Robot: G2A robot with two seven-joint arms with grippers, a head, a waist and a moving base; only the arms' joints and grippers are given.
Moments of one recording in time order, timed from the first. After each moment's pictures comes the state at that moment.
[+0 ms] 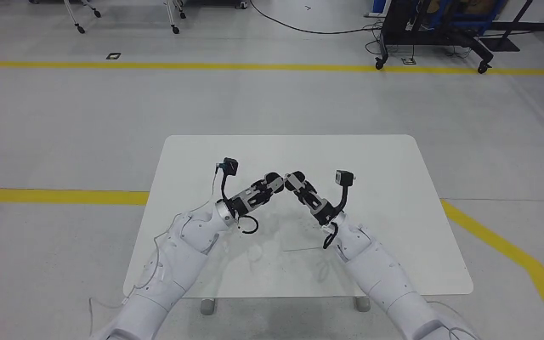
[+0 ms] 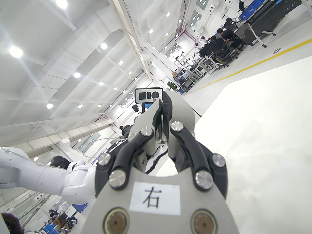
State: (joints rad) left arm 1.06 -1.33 -1.01 -1.08 0.25 -0.81 -0.31; right arm -1.12 -1.40 1.04 -0.90 -0.13 -1.01 0.06
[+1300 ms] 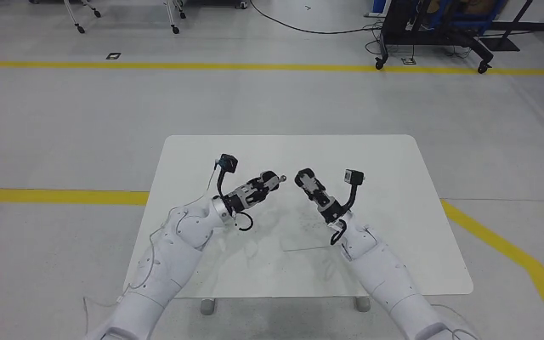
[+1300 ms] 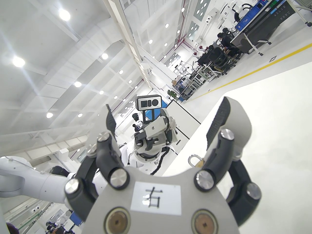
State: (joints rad) left arm 1.05 -1.32 -1.04 -1.10 0.37 -0.78 -0.32; right arm -1.14 -1.39 1.09 -0.92 -0.09 -1.01 0.08
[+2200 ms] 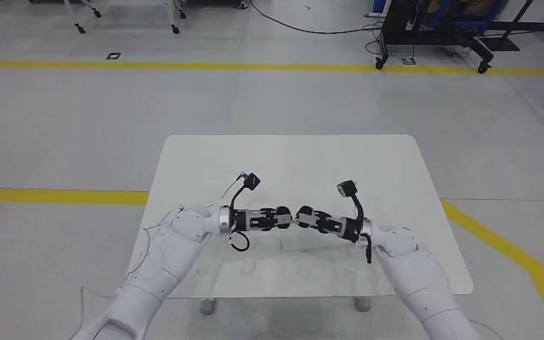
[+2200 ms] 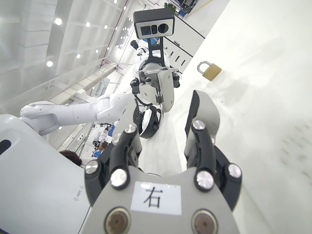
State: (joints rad) left arm 0.99 -1.29 -0.94 -1.05 -0.14 -0.78 -1.03; right arm -1.27 -1.23 1.25 -1.16 0.21 -0.77 1.03
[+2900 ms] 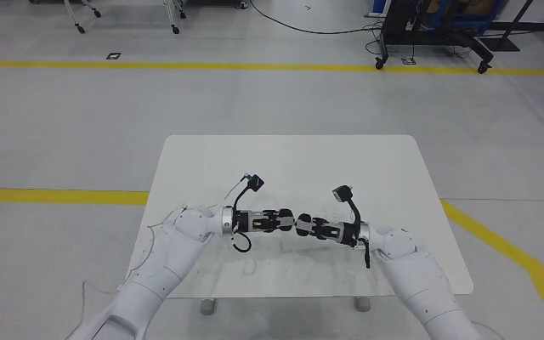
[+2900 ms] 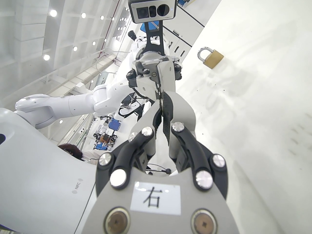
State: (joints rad) left arm 0.96 -1.29 -0.90 -1.03 -0.16 -0.78 -1.03; right arm -1.27 -1.21 1.20 -1.17 0.22 -0.78 1.04
